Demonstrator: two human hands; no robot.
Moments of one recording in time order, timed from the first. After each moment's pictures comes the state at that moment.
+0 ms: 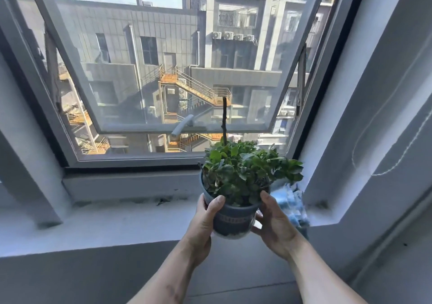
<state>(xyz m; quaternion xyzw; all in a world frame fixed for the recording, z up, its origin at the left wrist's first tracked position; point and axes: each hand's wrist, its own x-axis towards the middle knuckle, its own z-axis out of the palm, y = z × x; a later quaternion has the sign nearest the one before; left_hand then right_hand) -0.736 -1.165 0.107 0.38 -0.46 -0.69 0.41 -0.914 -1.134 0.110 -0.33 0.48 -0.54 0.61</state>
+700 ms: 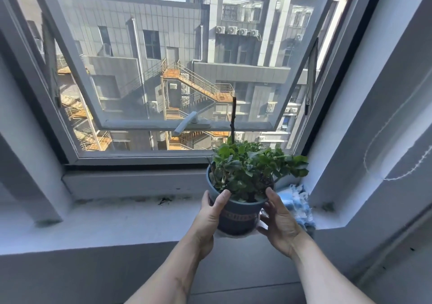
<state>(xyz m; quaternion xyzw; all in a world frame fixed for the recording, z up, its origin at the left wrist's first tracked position) -0.746 -1.190 0.096 0.40 -0.41 -0.71 0.41 -0.923 -1.155 0.102 -0.27 0.52 -0.54 0.61</state>
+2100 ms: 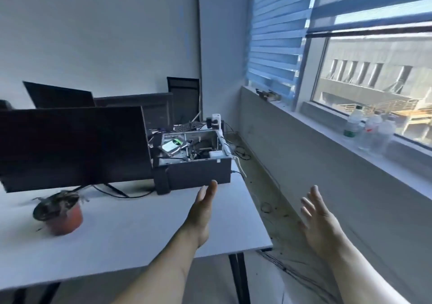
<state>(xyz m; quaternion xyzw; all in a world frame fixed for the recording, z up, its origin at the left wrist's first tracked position) -0.271 -0.372 0.165 0.58 -0.04 -0.21 0.79 -0.376 -0.607 0.166 -0.53 0.18 -0.18 0.81</state>
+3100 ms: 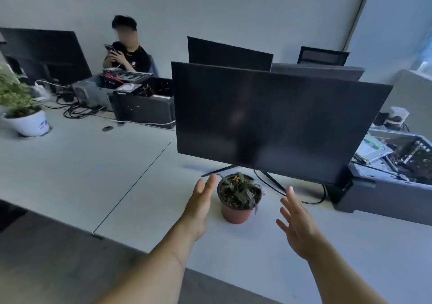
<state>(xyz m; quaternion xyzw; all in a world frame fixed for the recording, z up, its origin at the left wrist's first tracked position) -0.044 0.182 0.068 0.62 0.15 -0.06 0.77 -0.042 -0.048 0.052 -0.62 0.13 0.12 0.76</state>
